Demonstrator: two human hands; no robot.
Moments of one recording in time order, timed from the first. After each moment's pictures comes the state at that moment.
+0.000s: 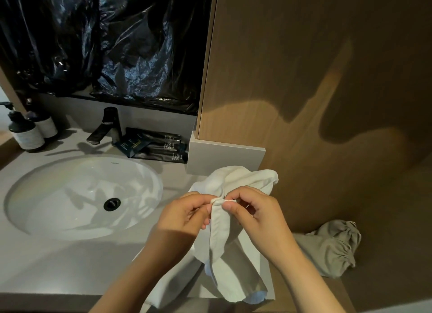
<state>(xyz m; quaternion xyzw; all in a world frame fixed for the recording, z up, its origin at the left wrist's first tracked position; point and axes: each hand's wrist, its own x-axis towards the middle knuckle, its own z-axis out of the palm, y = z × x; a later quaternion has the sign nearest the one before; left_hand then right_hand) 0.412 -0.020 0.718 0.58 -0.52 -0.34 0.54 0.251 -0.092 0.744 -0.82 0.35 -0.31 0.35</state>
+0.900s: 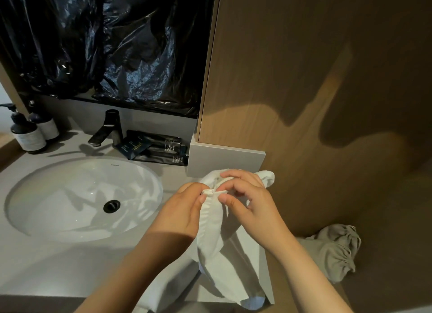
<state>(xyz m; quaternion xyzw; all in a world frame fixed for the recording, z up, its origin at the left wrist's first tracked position) 0.421 -0.025 0.729 0.63 -0.61 -0.17 0.46 0.263 -0.112 0.744 -0.84 0.32 -0.30 0.31</state>
